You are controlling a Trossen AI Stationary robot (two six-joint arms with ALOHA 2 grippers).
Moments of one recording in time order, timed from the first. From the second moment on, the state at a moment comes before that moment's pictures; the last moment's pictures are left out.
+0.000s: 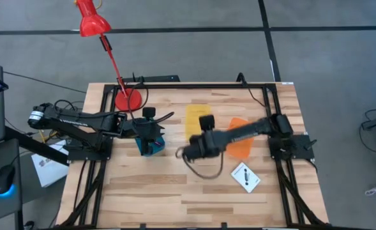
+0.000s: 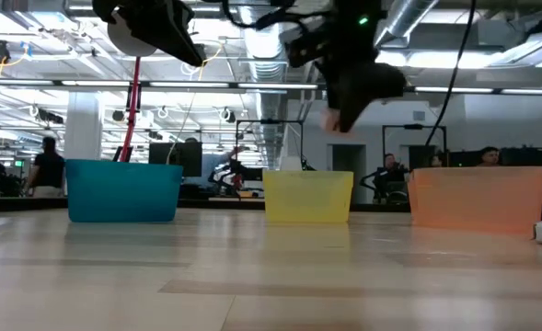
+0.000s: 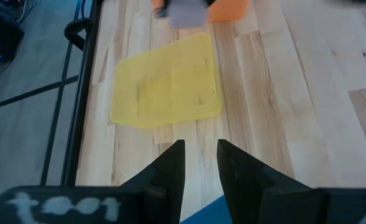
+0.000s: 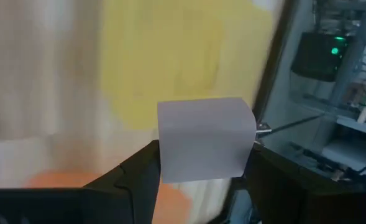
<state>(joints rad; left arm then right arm) -0.12 1.18 1.01 -0.60 -0.35 0.22 0.19 2.05 1.76 -1.41 0.68 0.03</state>
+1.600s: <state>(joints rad) -0.23 1.06 1.01 -0.82 -0.62 -0.11 -0.11 2.05 1.58 -0.85 0.26 -0.17</state>
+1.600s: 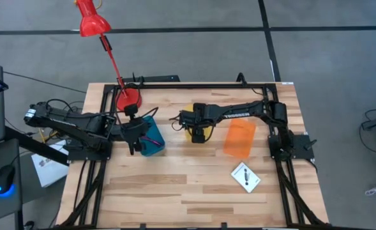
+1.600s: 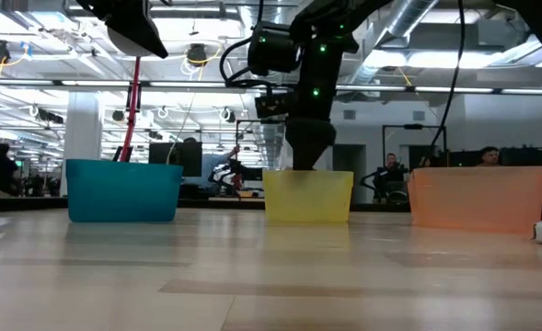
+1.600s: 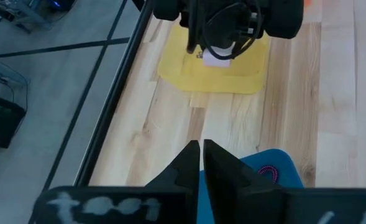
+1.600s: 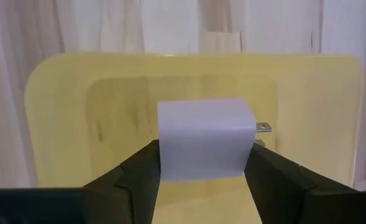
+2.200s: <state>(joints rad) -0.23 1.06 1.01 -0.81 -0.62 -0.12 -0.10 2.05 1.50 -0.82 0.30 -0.16</state>
